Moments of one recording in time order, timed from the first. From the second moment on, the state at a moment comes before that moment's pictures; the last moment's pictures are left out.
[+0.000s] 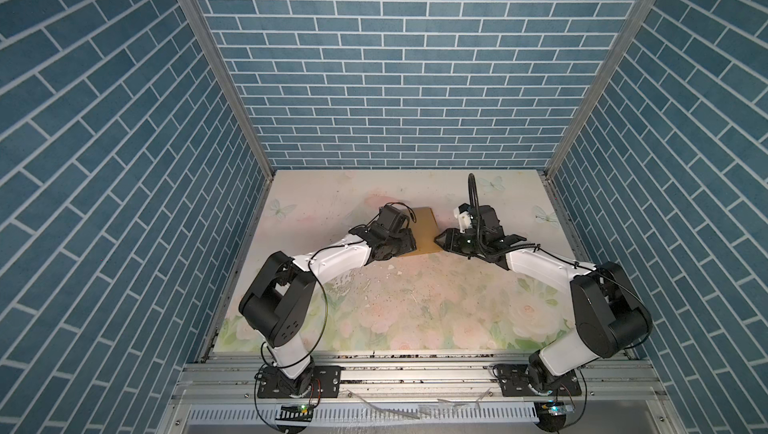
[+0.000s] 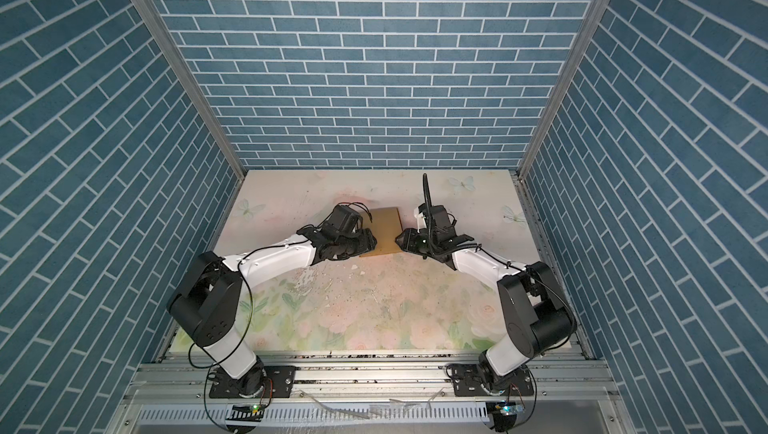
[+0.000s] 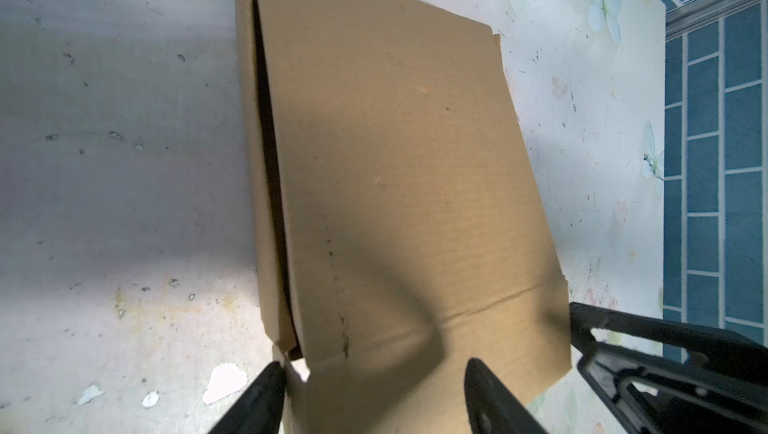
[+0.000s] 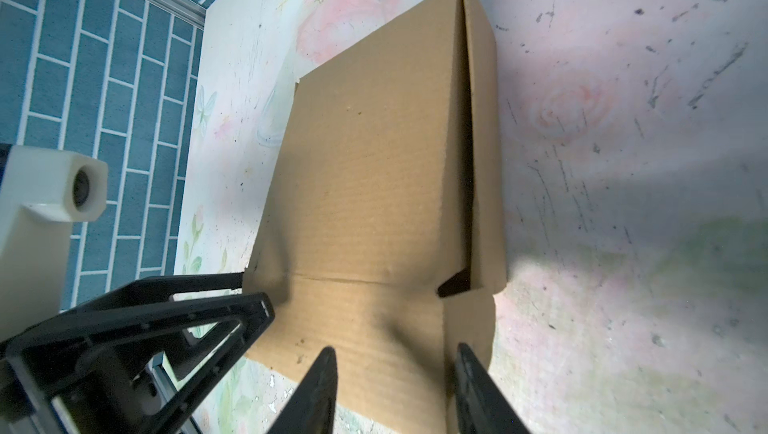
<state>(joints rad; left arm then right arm) -0.66 1.70 1.12 -0.29 0.05 -0.84 0.51 1.56 0.90 -0.08 -0.37 0.63</state>
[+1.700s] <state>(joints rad) -0.72 1.70 1.12 -0.31 0.00 -0.88 0.51 1.57 0.88 -0.12 -0.37 0.63</state>
